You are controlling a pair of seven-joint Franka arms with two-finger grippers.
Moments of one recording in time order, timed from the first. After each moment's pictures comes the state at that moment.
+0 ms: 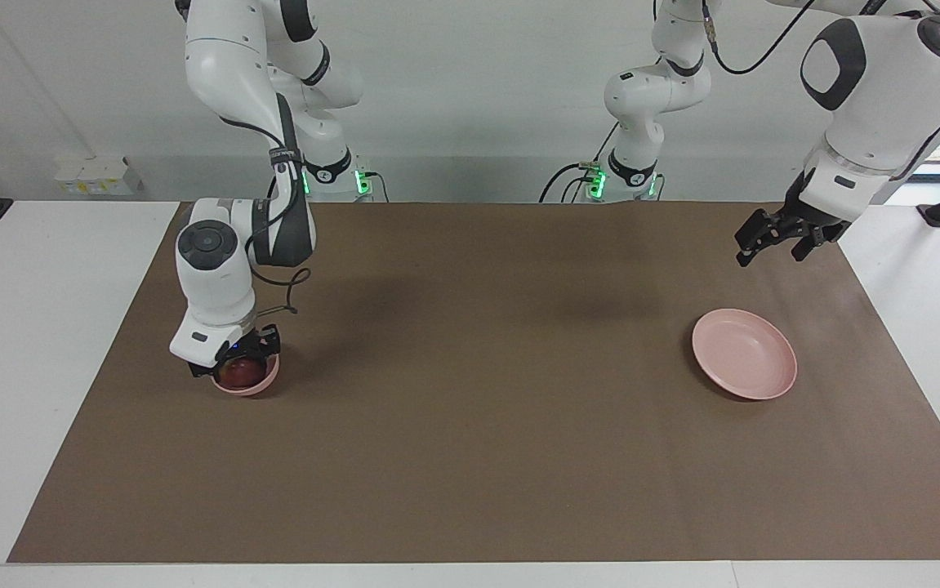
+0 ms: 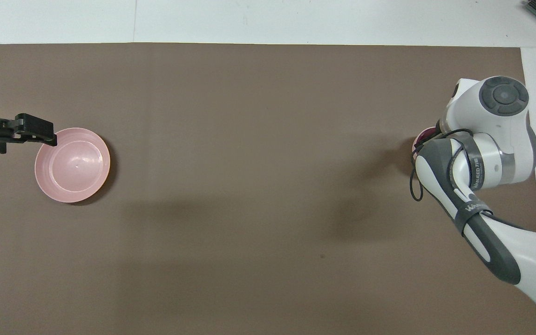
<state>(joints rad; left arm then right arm) 0.22 0.05 -0.26 -1.60 -0.02 1.66 -0.12 0.05 0.37 -0.06 -1.81 -0.26 2.20 -0.30</state>
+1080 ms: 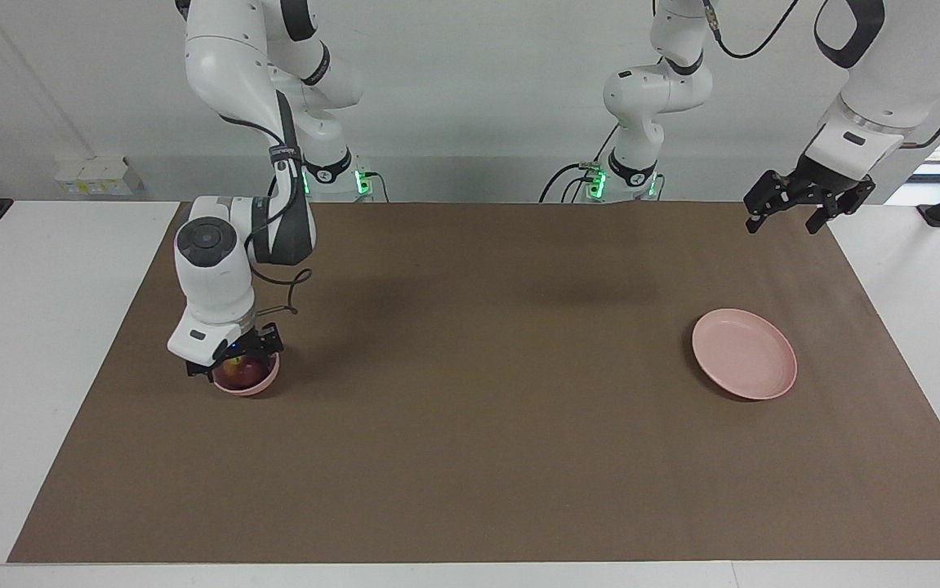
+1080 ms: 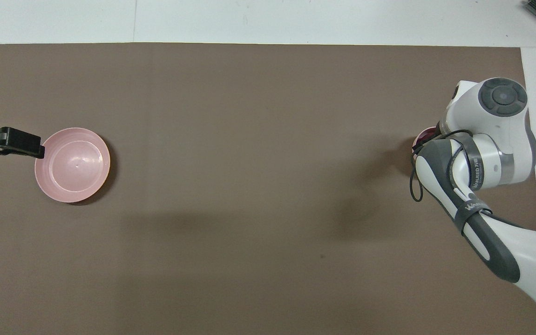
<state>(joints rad) 0.01 0.01 -0.04 -1.54 -0.02 1.53 0.02 0.05 0.32 -0.06 -1.80 -0.24 2.19 -0.29</state>
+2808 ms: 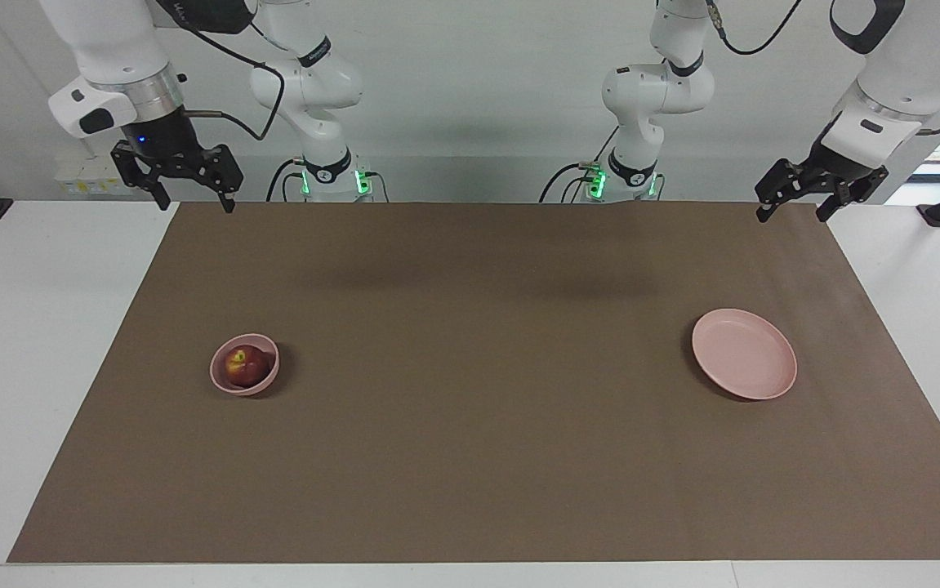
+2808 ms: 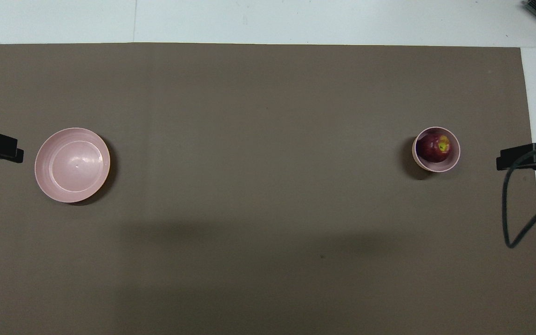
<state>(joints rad) -0.04 0.01 0.03 -1.51 -0.02 1.48 0.02 0.03 -0.09 -0.05 -1.64 -0.04 1.56 0.05</state>
